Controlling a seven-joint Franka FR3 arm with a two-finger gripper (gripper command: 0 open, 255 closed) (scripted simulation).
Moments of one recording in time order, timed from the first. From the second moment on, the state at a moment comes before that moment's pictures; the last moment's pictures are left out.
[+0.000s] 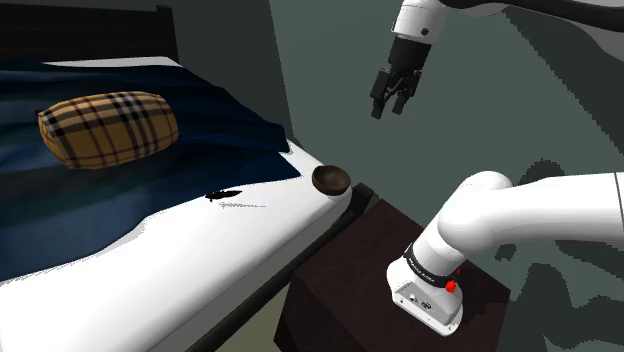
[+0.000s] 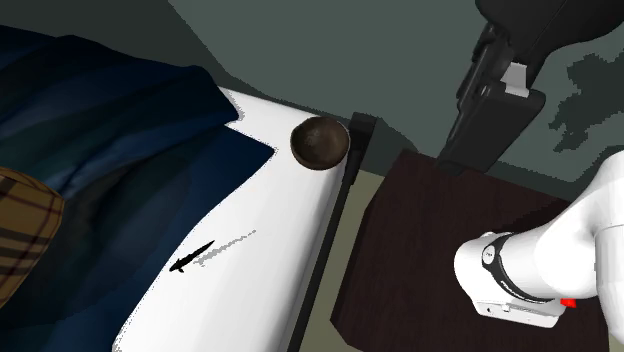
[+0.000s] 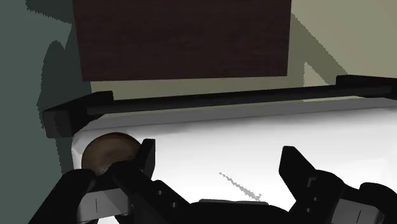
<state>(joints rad) -0.02 -0.83 -0.01 -2.39 0.06 1.48 0.06</state>
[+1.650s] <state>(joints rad) 0.10 -0.04 0.01 -2.24 0.05 2.10 -0.27</state>
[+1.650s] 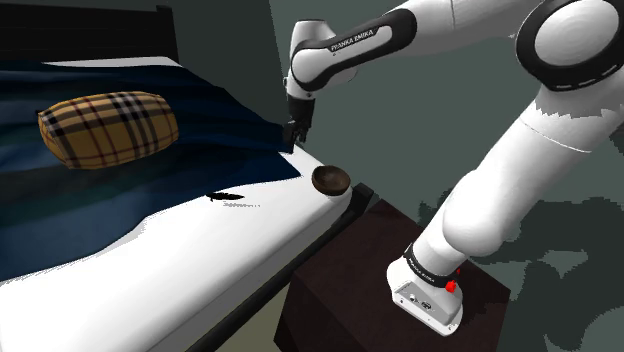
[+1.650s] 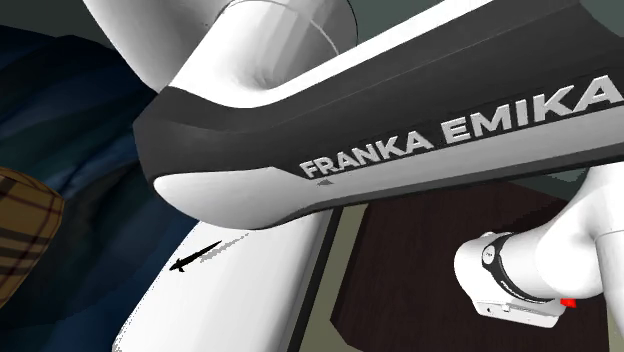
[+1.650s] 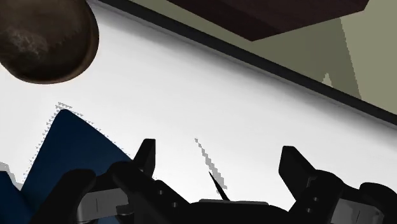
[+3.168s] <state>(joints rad) 0.23 0.84 0.09 -1.46 -0.06 2.20 -0.47</state>
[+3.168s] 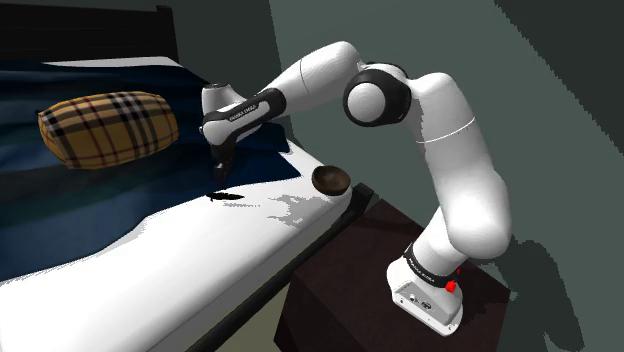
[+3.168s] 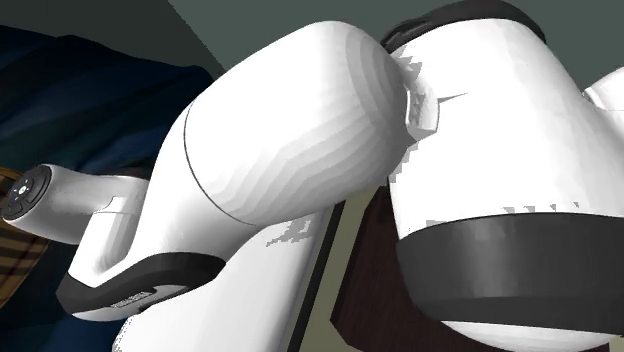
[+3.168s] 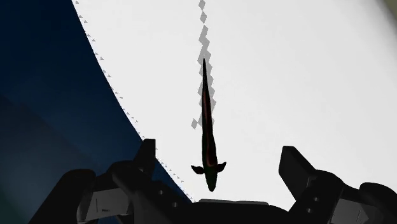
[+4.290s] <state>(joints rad) 0.26 1.07 0.09 -1.24 -0.08 2.20 -0.50</state>
